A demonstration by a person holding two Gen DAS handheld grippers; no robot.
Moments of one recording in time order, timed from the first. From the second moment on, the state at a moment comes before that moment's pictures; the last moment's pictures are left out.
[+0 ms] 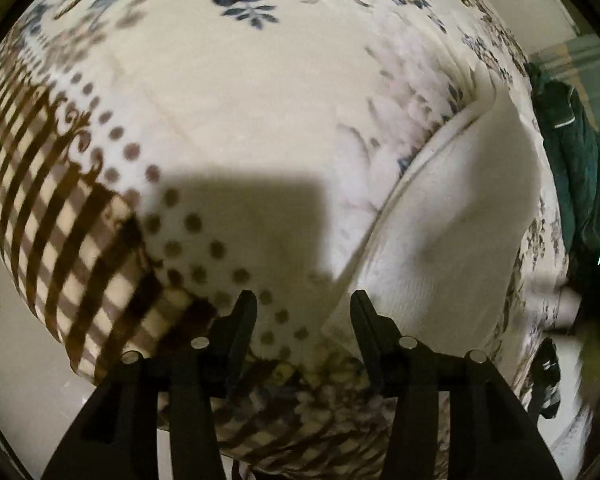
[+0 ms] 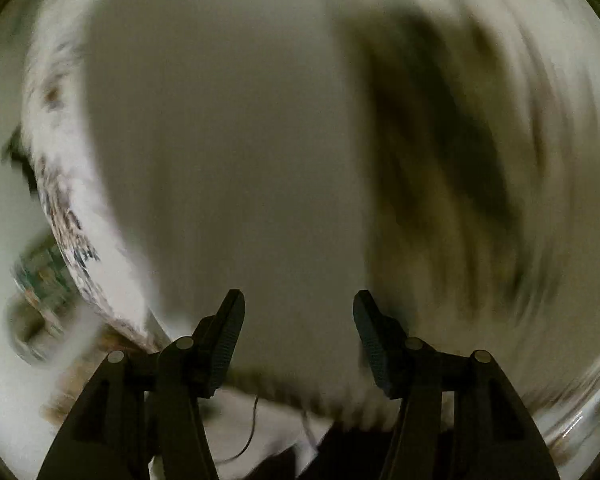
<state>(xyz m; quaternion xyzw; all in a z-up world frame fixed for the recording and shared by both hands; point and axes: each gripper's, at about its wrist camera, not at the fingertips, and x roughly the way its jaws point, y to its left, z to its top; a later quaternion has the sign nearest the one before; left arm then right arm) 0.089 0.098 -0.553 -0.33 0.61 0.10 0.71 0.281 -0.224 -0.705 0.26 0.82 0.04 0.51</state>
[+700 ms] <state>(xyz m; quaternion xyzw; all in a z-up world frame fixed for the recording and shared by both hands) 0.113 0.052 -0.556 -0.25 0.63 0.08 0.73 0.074 -0.271 -0.730 0.47 0.72 -0.08 0.51</state>
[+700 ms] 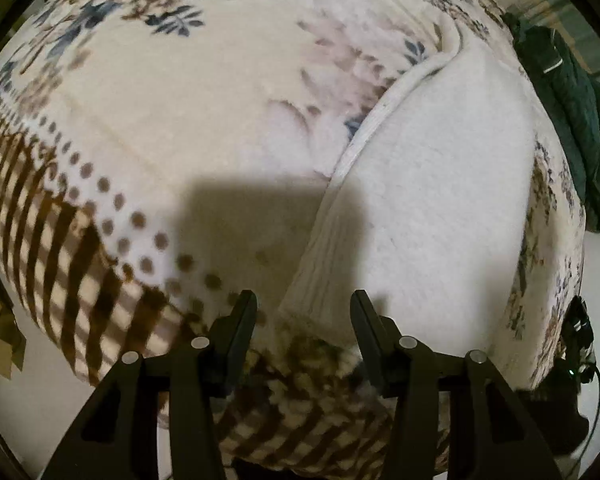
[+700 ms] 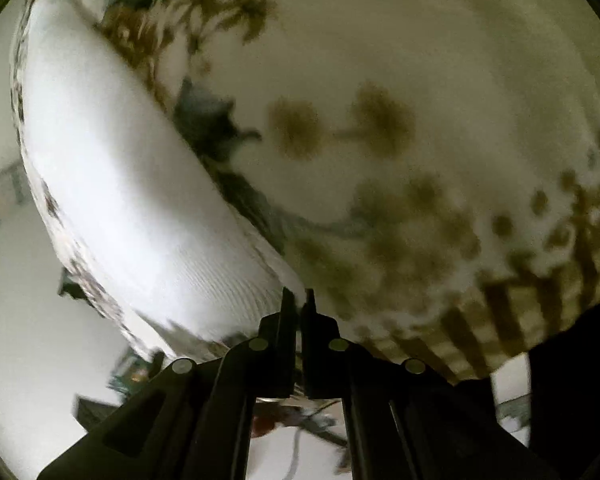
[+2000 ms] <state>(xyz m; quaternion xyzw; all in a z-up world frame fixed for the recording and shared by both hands) 0.264 0.067 -0.534 -0.21 0.58 -0.08 0.78 0.196 -0.267 -0.728 0.40 0.74 -0.02 0.54</state>
